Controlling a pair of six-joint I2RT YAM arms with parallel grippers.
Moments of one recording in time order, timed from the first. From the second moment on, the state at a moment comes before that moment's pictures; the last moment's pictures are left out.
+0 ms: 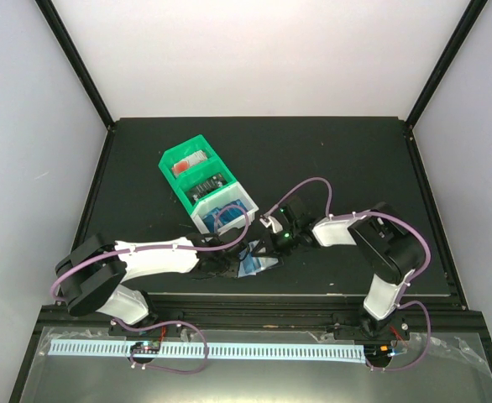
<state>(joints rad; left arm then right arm) -0.99 1.45 0.68 -0.49 -0.09 -0.88 0.67 1.77 0.73 0.05 -0.82 0.65</state>
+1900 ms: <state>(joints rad) -1.00 1.47 0.68 -0.42 -0.04 -0.82 0.80 1.66 0.86 -0.39 -0.47 0.56</state>
